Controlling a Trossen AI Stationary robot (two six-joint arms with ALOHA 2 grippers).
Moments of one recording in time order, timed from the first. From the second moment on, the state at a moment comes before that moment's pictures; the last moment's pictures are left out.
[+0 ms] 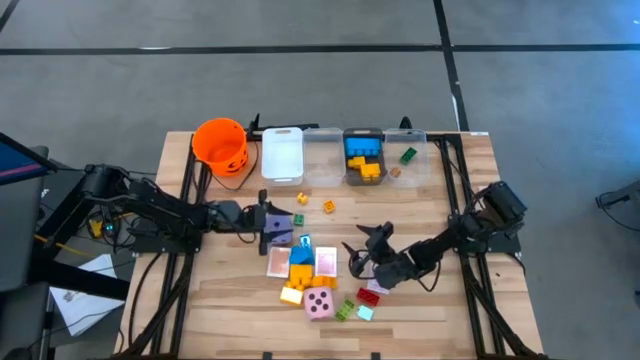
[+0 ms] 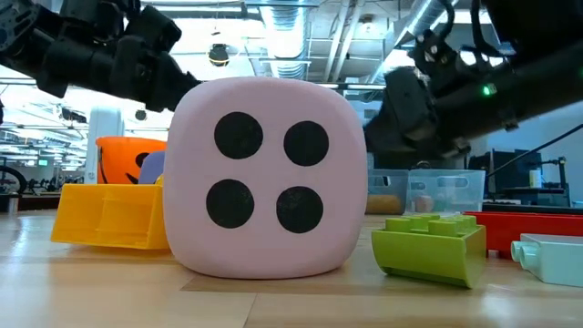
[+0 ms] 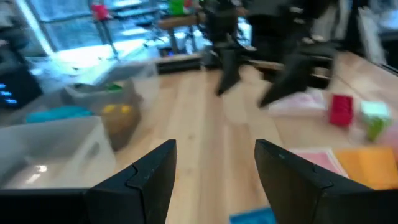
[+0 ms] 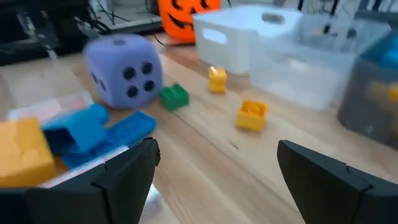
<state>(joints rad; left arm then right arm) -0.11 1.26 0.25 0.86 -0.25 0.13 0.49 1.82 0.64 0.57 1.09 0.60</state>
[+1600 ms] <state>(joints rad) 0.12 1.74 1.05 -0.50 -0.05 0.11 0.33 1.82 0.66 0.53 0.97 0.51</state>
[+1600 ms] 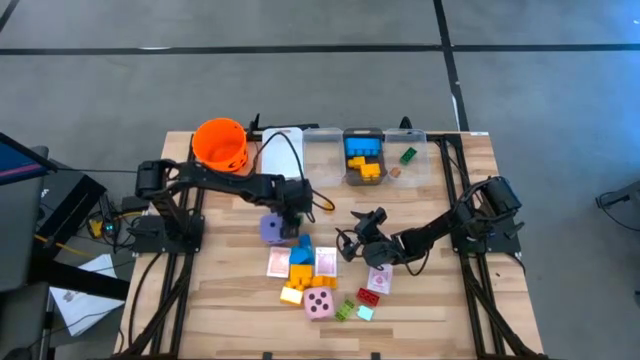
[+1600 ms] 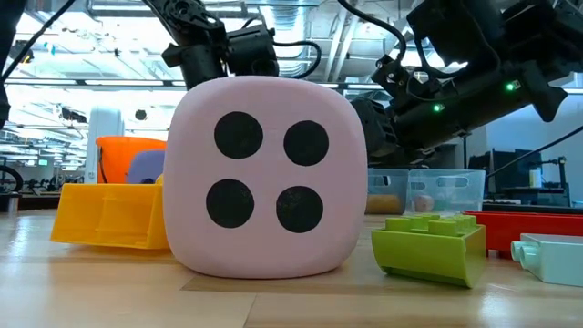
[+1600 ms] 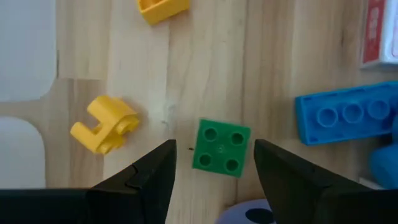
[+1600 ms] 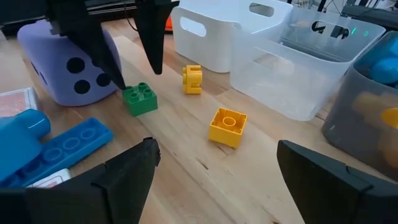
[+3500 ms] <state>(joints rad) 0.10 1.51 1.05 -0.22 -0.34 0.18 0.37 1.82 0.66 0.50 0.89 0.59</state>
